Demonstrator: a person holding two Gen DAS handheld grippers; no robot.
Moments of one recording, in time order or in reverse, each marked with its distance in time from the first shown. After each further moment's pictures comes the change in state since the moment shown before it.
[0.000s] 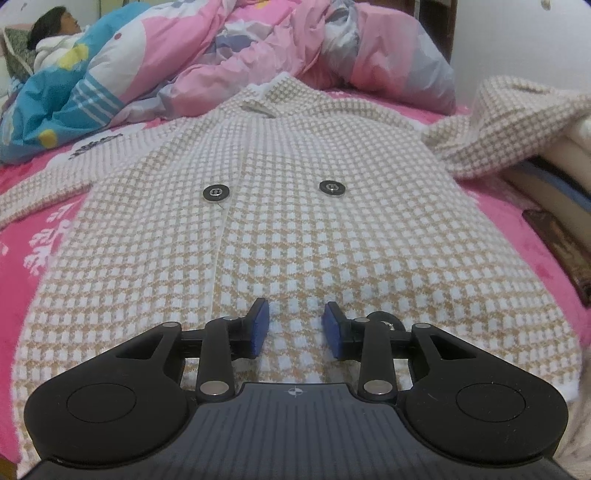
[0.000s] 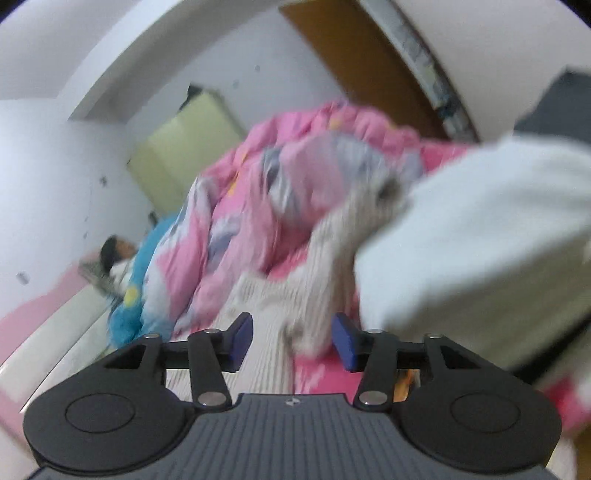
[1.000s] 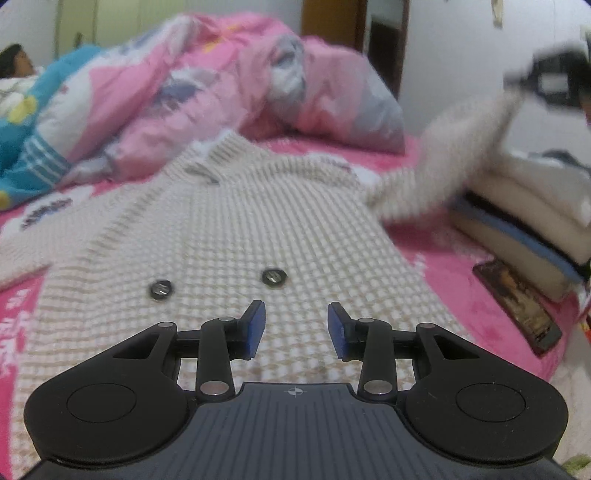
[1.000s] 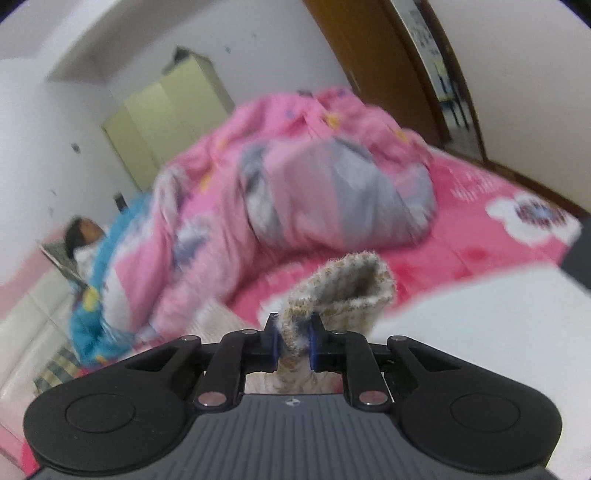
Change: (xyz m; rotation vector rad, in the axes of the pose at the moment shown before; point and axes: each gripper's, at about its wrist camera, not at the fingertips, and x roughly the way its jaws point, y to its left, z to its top) left arm 0.016 -0.018 0.065 0.089 -0.058 -0.145; right arm 0.123 0.016 0.152 -0.076 0.126 -0.044
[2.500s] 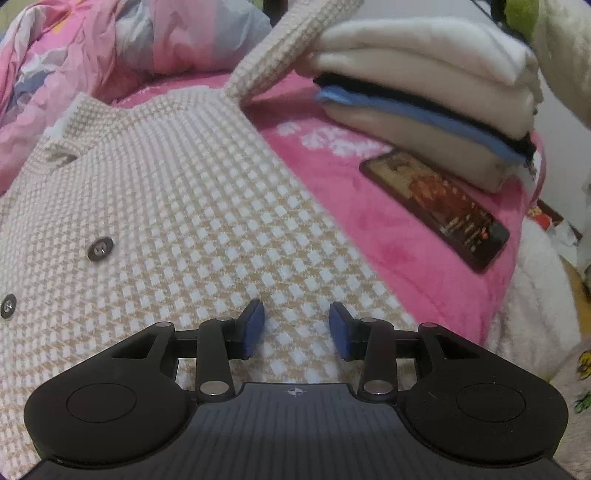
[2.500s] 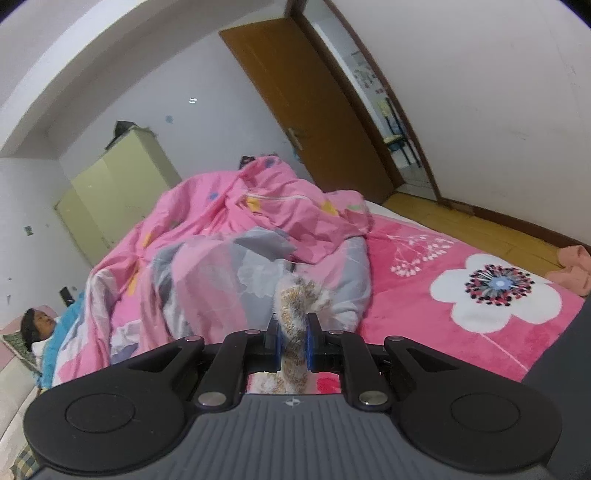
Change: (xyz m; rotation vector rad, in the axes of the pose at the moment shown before) left arm 0.048 -0.091 -0.016 0.294 0.171 -0.197; right arm 0.051 -0.137 0.090 0.112 -0.178 -0.097
